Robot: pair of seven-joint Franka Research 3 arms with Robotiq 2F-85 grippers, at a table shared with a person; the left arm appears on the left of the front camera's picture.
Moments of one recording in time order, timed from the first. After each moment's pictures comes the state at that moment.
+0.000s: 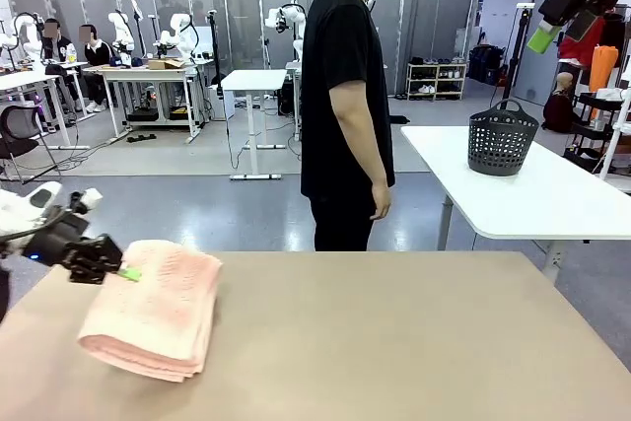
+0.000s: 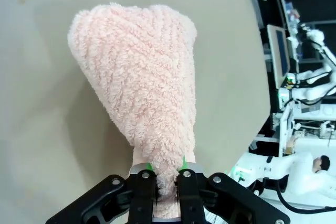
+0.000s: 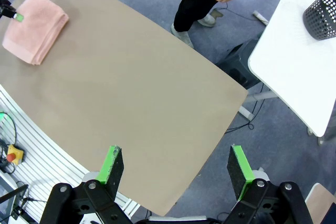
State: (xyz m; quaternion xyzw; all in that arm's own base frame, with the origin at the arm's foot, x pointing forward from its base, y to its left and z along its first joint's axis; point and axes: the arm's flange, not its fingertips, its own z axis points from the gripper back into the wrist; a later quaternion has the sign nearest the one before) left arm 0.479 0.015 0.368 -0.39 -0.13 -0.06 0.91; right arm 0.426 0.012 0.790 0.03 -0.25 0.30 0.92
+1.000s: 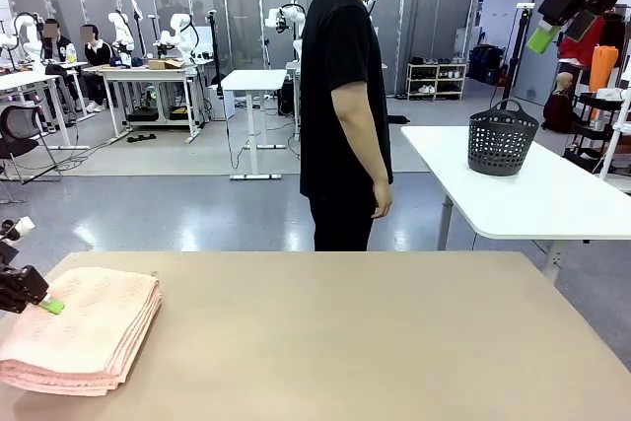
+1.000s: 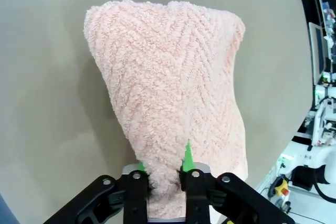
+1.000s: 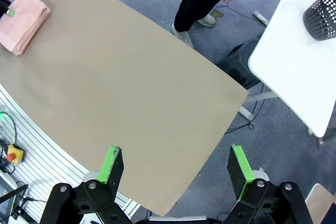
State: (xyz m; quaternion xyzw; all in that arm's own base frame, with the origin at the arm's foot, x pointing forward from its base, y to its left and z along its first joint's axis) left arm 0.472 0.139 0.324 -0.31 -0.11 -0.06 0.94; right arm 0.426 0.013 0.790 0.03 -0.25 0.30 0.92
